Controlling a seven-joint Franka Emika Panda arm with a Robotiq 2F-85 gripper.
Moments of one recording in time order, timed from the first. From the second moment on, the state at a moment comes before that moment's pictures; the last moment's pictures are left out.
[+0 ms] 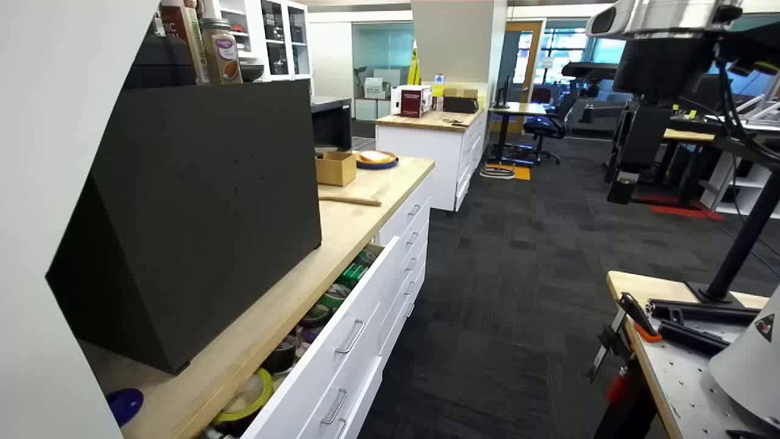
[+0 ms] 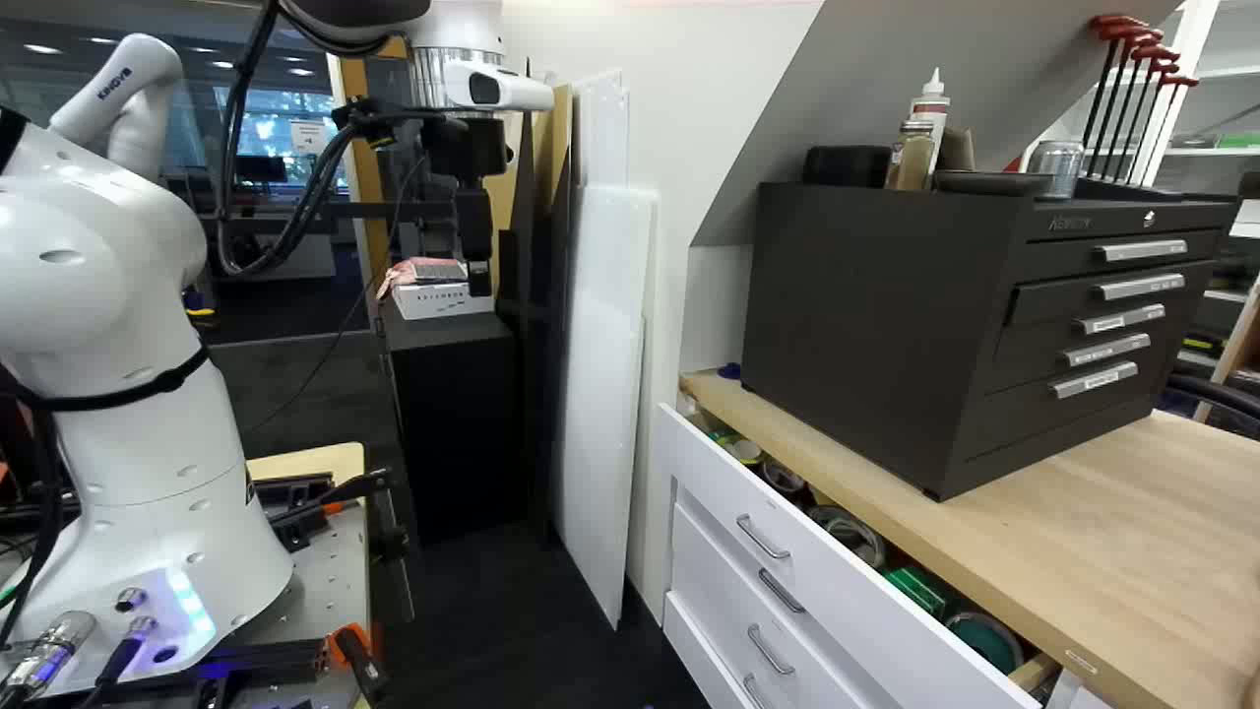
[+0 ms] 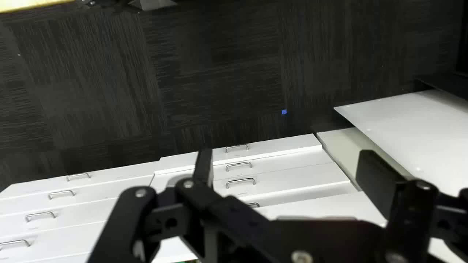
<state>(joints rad) 0.00 -0.91 0.06 -2.80 0.08 1.94 0.18</state>
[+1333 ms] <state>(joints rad) 0.00 -0.84 0.07 -2.81 0.07 1.97 0.18</state>
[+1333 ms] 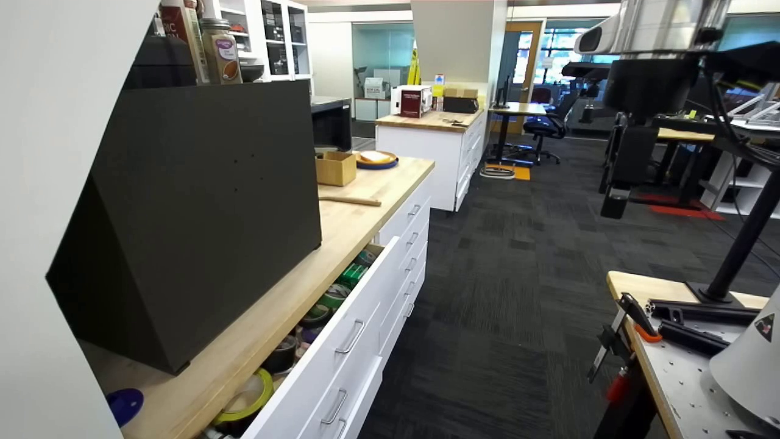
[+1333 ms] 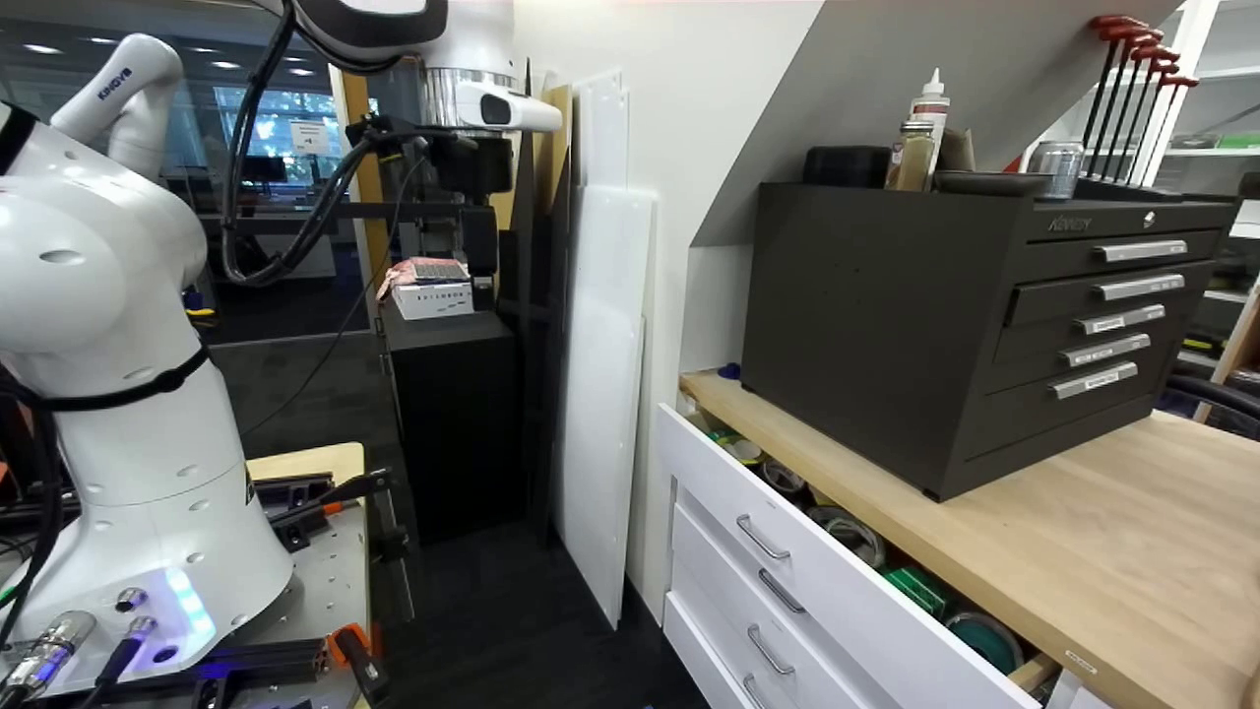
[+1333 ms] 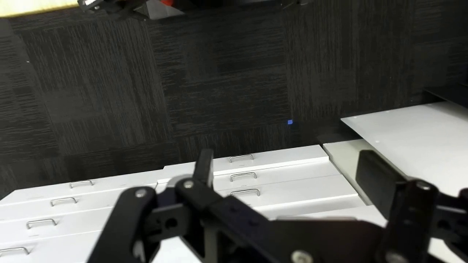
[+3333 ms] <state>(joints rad) -0.08 0.00 0.04 -2.42 -0.14 2.46 0.18</state>
